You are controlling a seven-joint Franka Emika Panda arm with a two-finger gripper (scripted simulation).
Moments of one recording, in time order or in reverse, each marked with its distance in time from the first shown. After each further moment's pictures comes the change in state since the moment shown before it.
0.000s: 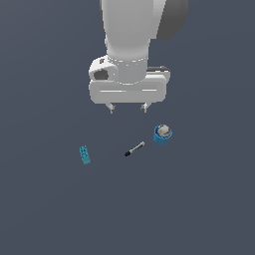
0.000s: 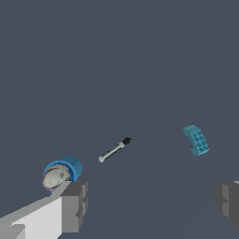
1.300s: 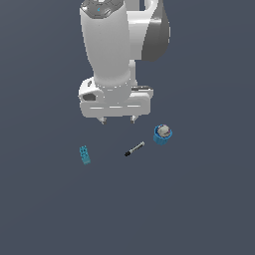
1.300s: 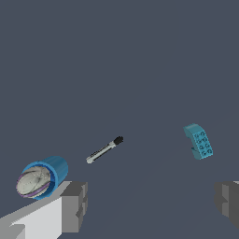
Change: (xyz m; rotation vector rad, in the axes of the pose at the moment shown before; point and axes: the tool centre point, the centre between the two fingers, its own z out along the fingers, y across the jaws) arm 0.002 0.033 0.047 0.027 -0.042 -0.018
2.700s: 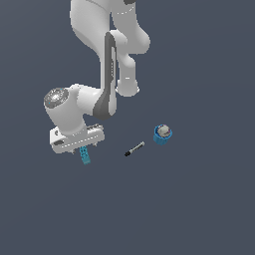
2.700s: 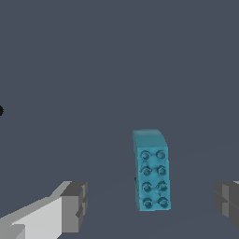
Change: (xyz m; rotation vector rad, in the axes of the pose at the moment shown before) arm -0.007 0.171 0.180 -0.030 0.004 -0.329
